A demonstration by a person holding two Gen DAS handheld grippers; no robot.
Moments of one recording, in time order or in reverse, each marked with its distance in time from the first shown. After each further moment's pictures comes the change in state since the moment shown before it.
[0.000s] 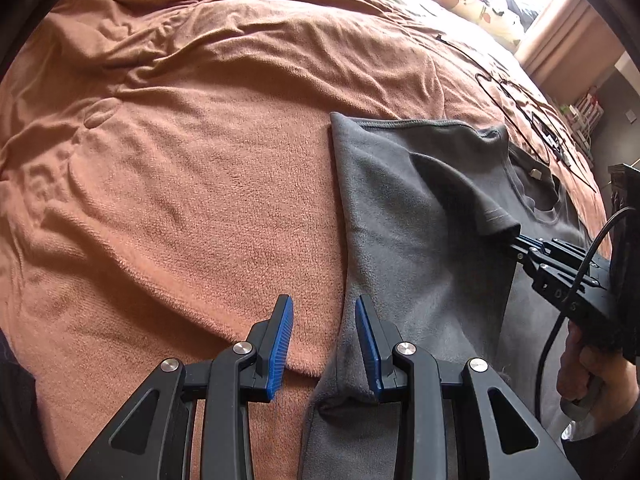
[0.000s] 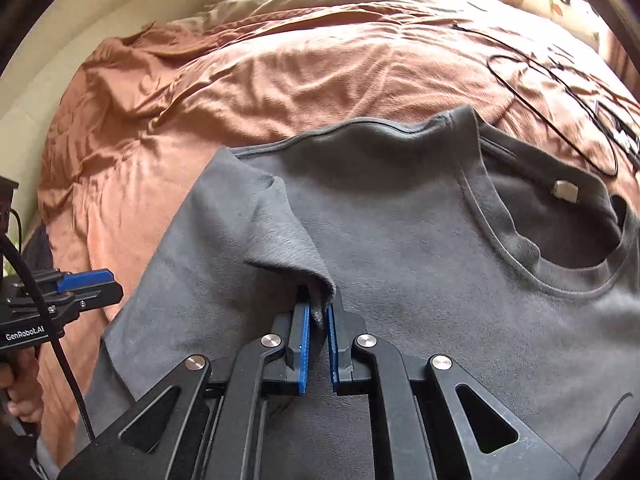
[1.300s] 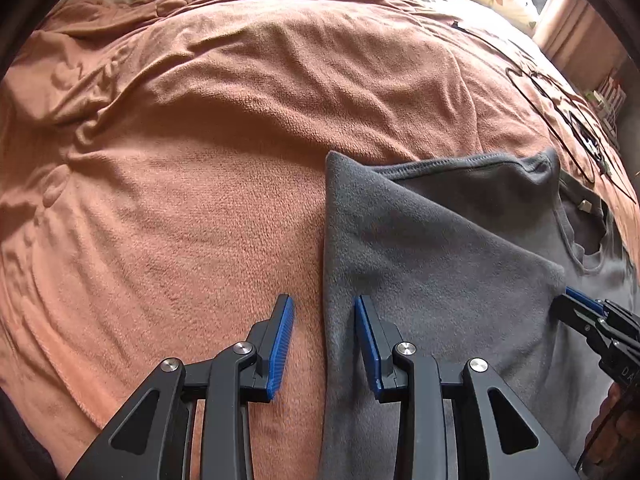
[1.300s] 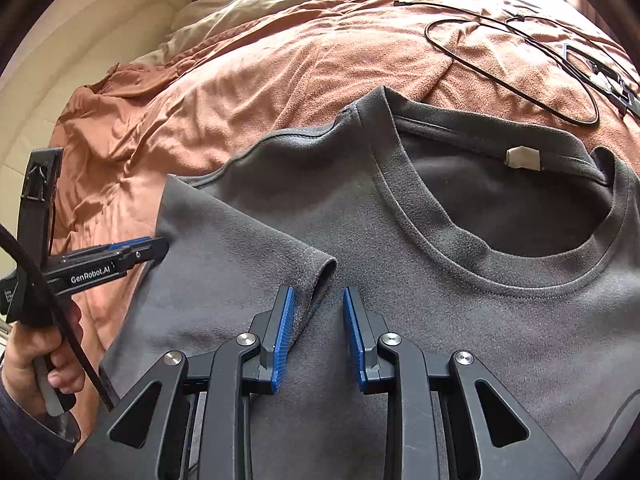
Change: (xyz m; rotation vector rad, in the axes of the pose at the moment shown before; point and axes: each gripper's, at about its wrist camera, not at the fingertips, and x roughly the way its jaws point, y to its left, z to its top) left arm 0.066 -0.031 0.079 0.039 0.012 0.112; right arm -0.005 -0.052 0.007 0.131 -0.001 0.020
